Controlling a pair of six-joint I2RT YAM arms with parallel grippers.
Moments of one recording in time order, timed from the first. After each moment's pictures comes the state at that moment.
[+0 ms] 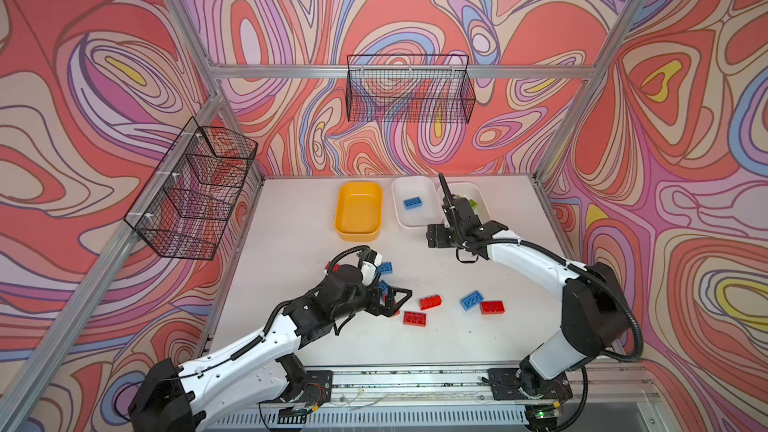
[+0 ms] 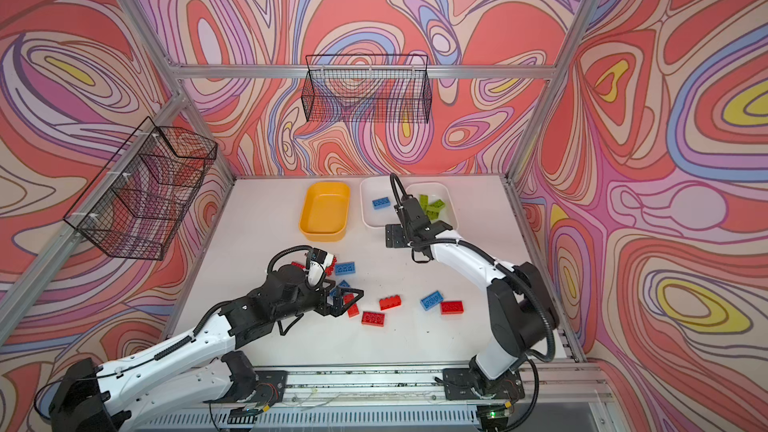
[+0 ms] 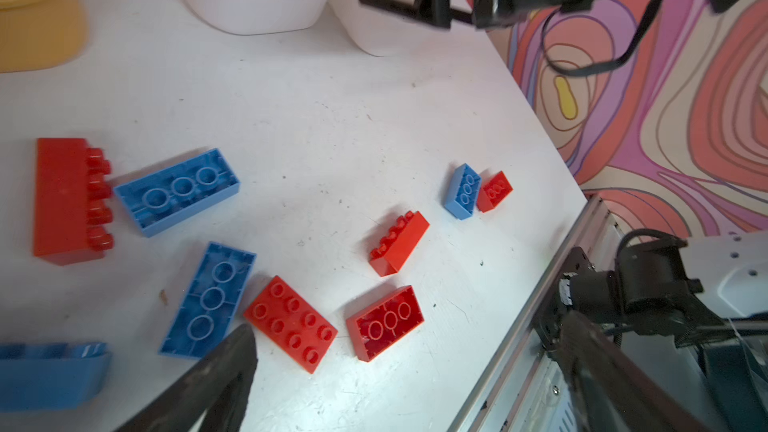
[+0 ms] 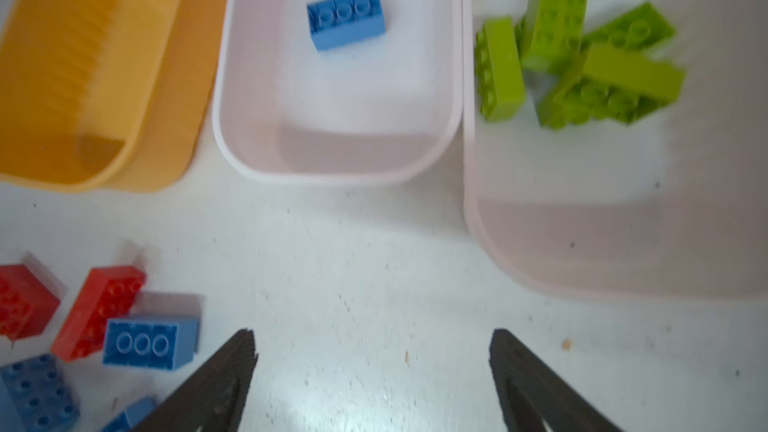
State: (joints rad) left arm -0.86 0.92 0.52 -0.13 0.12 -0.58; right arm 0.51 1.55 1.05 -0.44 0.12 0.40
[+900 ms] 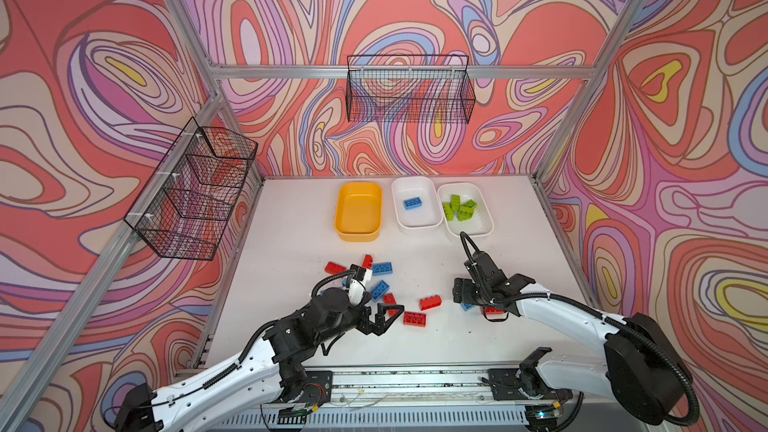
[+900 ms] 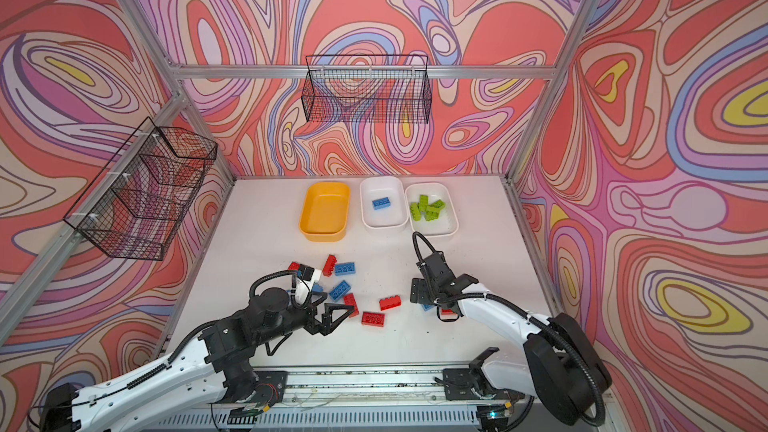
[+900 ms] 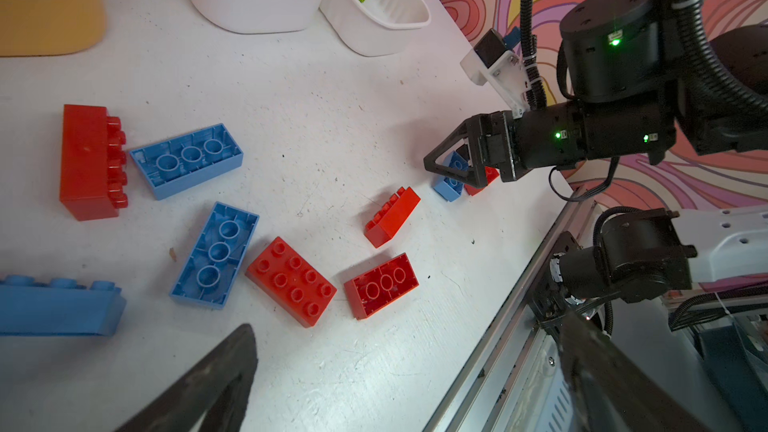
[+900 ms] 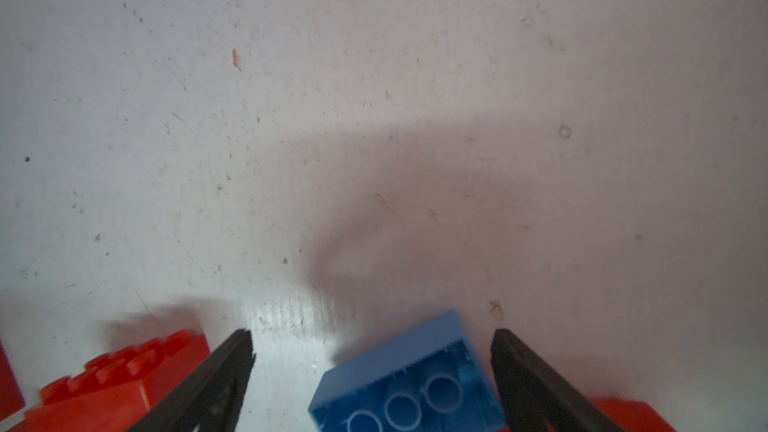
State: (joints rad) left arm -0.93 0.66 0.39 -0.19 0.01 -0.61; right arm 0.53 1.22 0.57 -0.46 0.10 0.63
